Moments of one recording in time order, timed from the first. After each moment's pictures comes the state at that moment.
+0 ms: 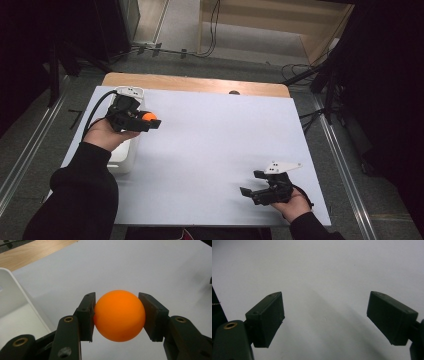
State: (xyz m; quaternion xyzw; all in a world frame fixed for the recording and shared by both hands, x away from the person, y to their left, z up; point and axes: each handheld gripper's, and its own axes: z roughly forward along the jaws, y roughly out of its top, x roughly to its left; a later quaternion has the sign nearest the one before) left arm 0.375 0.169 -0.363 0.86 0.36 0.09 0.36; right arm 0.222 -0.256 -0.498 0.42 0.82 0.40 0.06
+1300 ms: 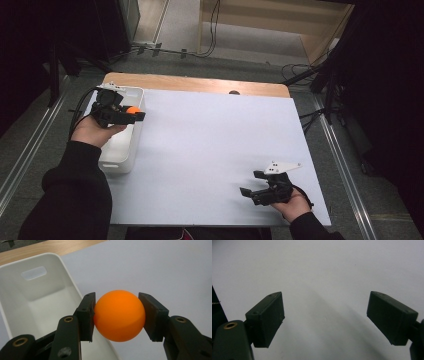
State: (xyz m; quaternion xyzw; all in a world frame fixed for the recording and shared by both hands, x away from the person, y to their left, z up) left arm 0.390 0.207 -0.366 0.82 0.43 0.12 0.35; right arm 0.221 -0.255 -0.498 0.42 0.82 0.40 0.06
